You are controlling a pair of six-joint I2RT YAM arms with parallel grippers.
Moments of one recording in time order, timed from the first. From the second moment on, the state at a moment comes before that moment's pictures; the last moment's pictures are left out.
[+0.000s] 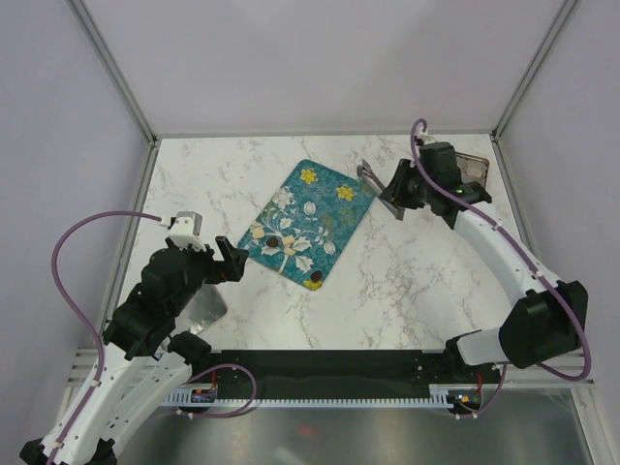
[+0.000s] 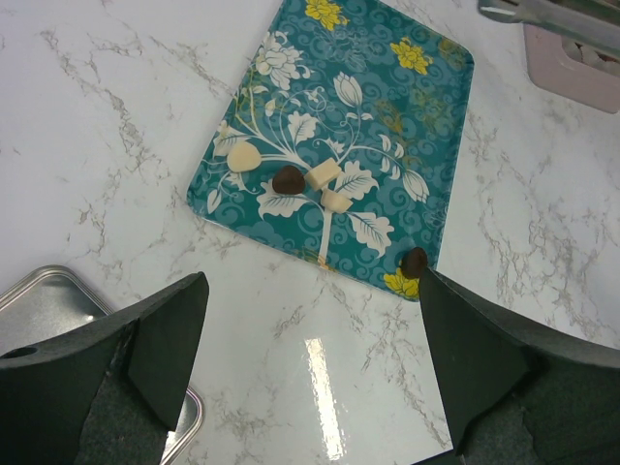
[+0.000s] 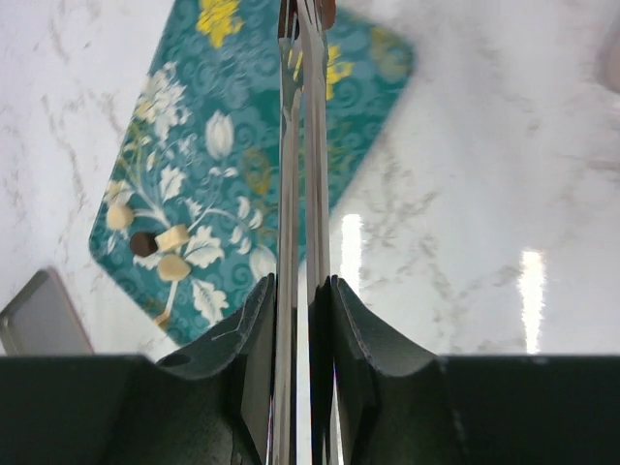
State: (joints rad) left arm -0.51 0.46 0.73 -0.62 -0.18 -0.38; right arm 0.34 1.42 1.22 -0.48 -0.13 0.51
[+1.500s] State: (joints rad) left arm -0.51 0.46 0.73 -0.62 -0.18 -0.38; right arm -0.15 1.43 1.23 -0.66 -0.16 0.43
